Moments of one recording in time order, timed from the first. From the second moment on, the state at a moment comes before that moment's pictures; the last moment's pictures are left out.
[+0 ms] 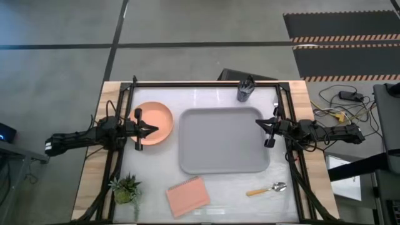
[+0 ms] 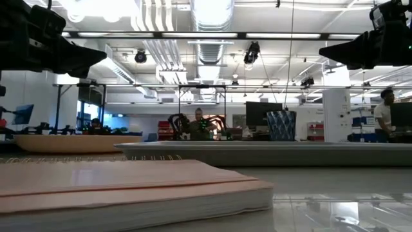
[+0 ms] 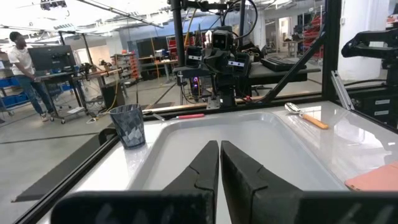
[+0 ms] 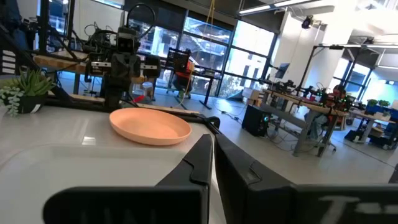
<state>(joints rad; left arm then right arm) 0.17 0.06 0.00 0.07 0.10 0.14 0.06 0.04 0.01 0.14 0.34 -0.29</state>
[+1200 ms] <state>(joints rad) 0.17 0.11 0.02 0.52 0.01 -0.42 0.06 0.04 0.02 0.50 0.37 0.14</state>
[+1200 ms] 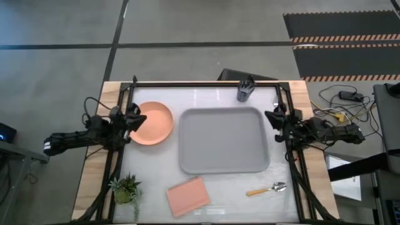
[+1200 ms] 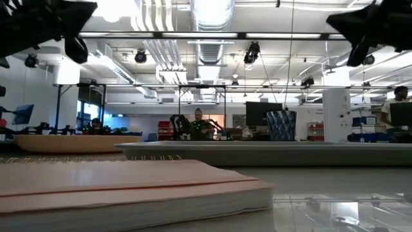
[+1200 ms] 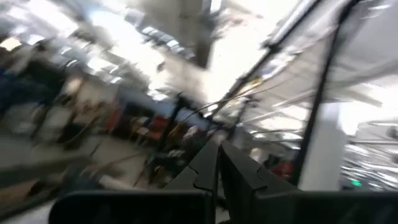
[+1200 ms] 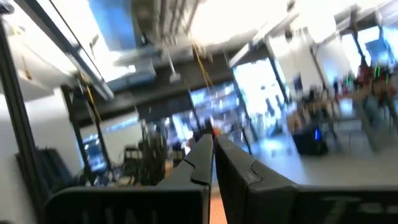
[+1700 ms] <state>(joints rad) 0.17 0.74 0.35 0.04 -0.25 -0.71 0.06 0.04 0.02 0.65 0.37 -0.12</state>
